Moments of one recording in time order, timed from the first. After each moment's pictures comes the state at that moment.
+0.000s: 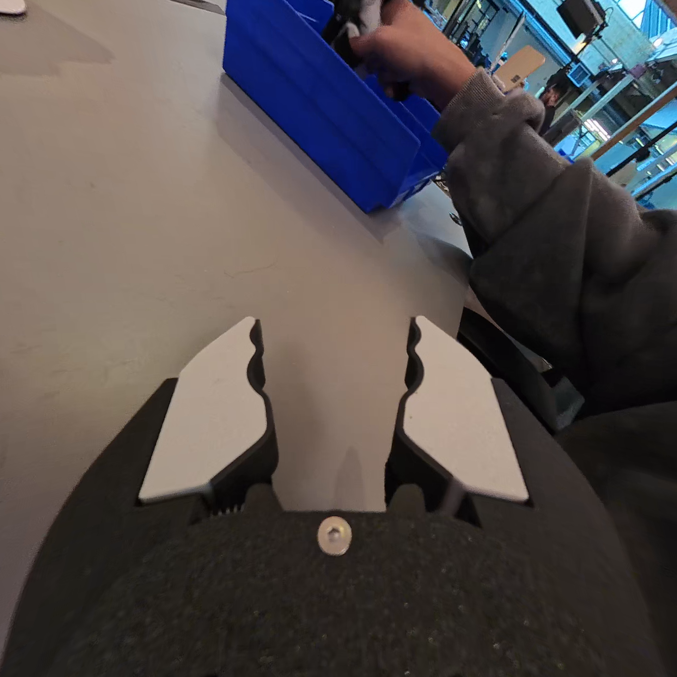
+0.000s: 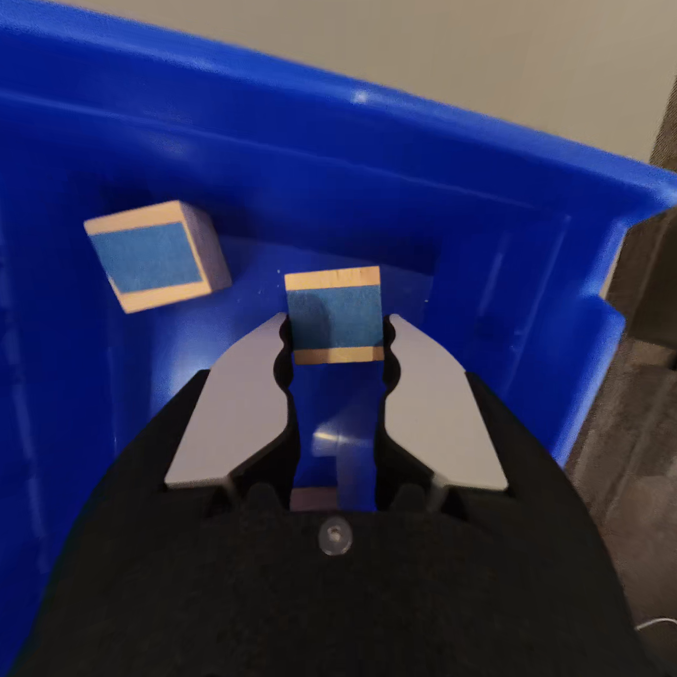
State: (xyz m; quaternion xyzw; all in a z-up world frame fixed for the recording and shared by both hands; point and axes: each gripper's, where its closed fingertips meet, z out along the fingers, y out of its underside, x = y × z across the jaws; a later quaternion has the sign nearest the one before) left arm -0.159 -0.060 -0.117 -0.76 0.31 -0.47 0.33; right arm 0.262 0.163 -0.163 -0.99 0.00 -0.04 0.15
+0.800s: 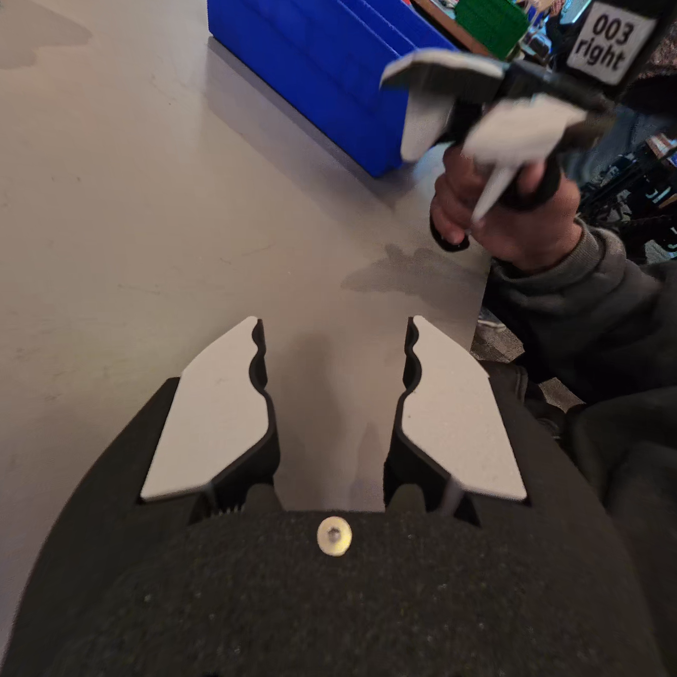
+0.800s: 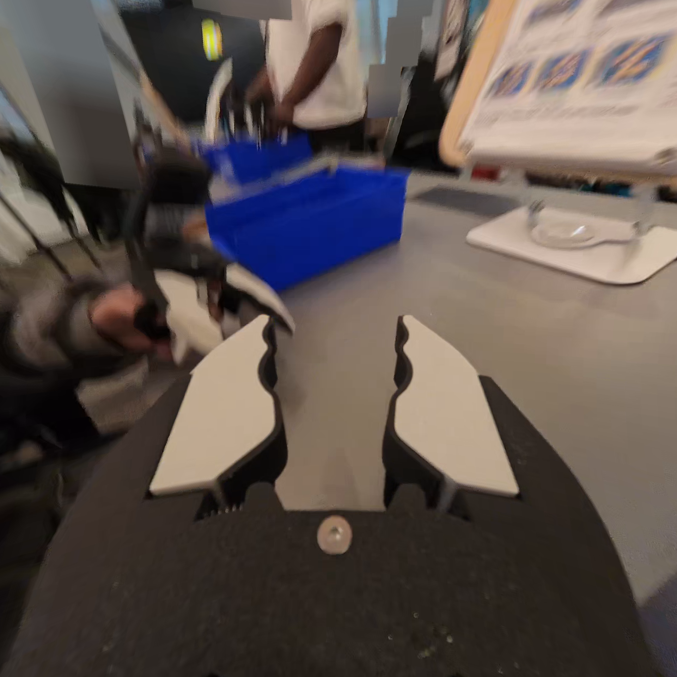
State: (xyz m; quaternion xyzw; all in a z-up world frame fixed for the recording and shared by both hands) left arm -0.152 -0.071 -0.129 -0.76 0.36 -0.42 0.33; right arm -0.074 -0.041 -0.067 -0.69 -0.30 0.36 0.55
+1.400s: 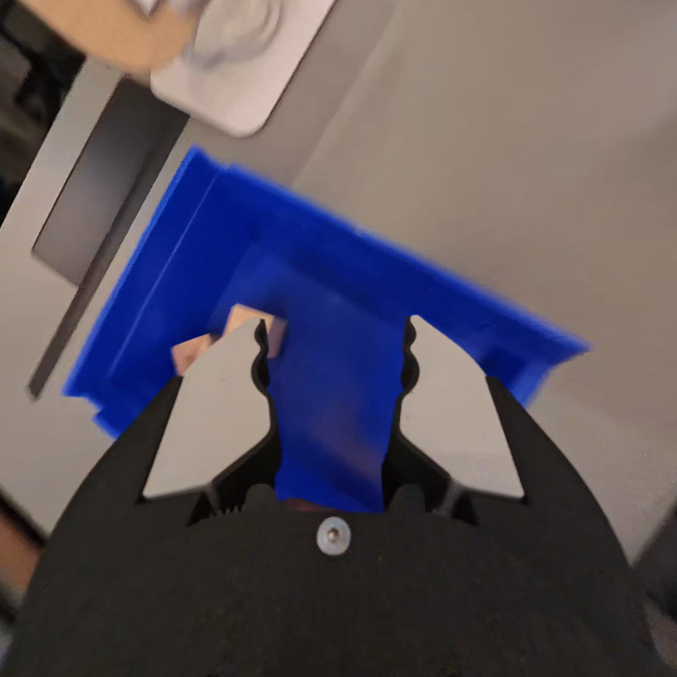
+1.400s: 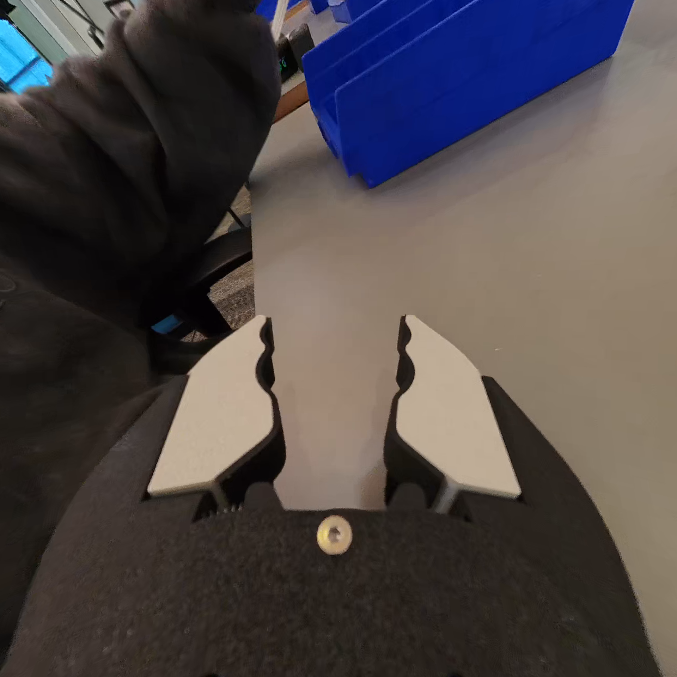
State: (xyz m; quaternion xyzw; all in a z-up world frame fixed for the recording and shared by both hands) left arm -0.370 0.101 -0.061 -0.80 0.52 -0.07 0.30; right arm -0.120 -0.097 -0.118 -0.72 -0.39 0.46 0.34
